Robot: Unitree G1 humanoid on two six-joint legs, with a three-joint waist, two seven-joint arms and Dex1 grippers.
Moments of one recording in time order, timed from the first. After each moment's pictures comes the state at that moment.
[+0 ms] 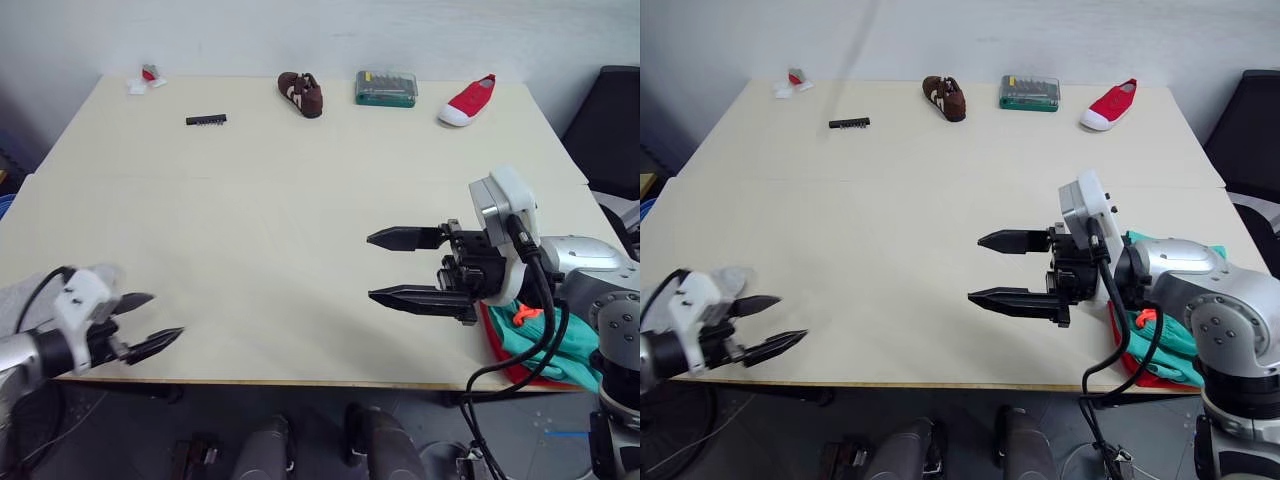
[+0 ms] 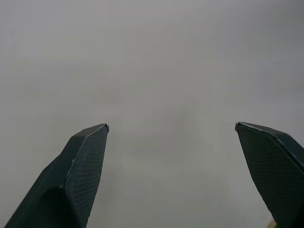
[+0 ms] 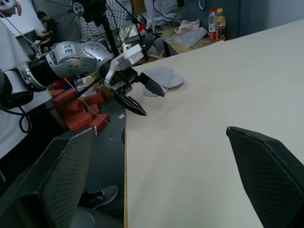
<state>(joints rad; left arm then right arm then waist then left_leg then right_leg) 0.30 0.89 0.62 -0.27 -0.40 0.52 -0.92 -0.53 -0.74 -0.11 -0.48 1.06 0.93 0.94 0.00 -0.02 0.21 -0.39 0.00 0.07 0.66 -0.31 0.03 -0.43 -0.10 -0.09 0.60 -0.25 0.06</state>
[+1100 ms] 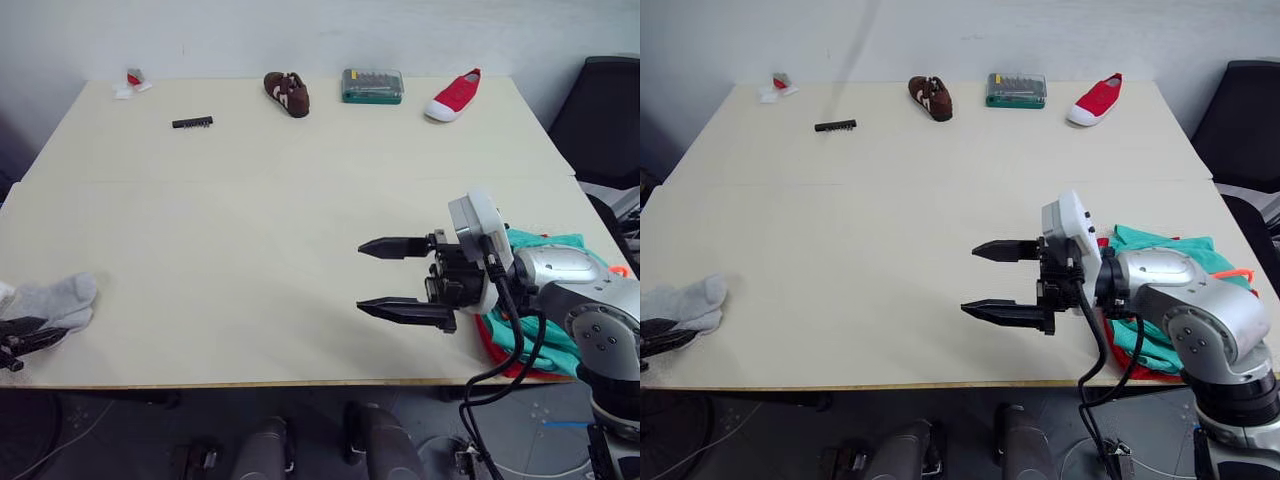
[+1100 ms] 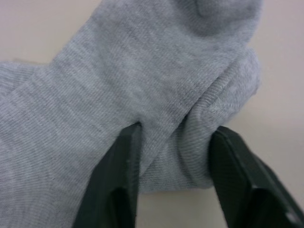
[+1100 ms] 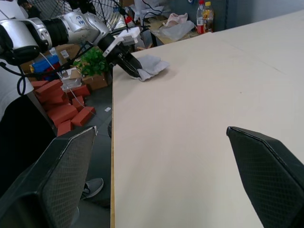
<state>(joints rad) -0.01 1.13 0.46 0.56 -0.24 0.38 -1.01 -0.46 -0.76 -0.06 -0.52 0.95 0.82 0.92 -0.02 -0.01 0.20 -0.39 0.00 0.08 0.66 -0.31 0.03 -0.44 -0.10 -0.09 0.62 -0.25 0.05</state>
